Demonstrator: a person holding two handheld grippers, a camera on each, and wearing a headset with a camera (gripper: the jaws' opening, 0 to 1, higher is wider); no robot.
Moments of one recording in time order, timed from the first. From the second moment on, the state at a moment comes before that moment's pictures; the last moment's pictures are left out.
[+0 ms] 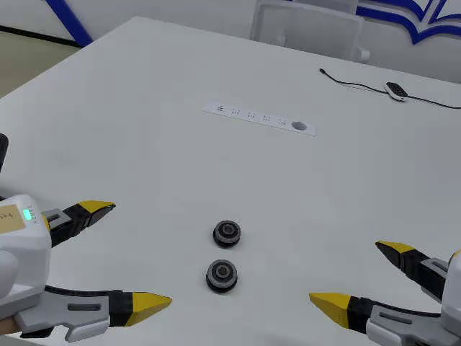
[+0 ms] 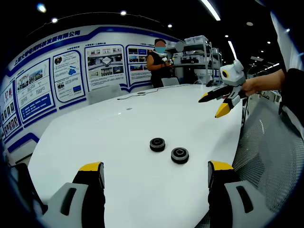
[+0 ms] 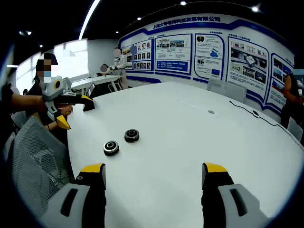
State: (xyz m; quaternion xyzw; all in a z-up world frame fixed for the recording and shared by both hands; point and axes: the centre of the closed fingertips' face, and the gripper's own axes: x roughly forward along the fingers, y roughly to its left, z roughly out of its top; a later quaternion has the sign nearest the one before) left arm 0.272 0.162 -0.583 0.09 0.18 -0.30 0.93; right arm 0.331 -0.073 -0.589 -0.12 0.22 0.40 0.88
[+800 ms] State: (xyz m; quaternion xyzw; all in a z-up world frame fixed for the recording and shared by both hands) left arm 0.268 0.153 -0.588 0.09 0.18 -0.32 0.93; right arm 0.320 -0.071 -0.596 -0.10 0.24 0.41 0.87
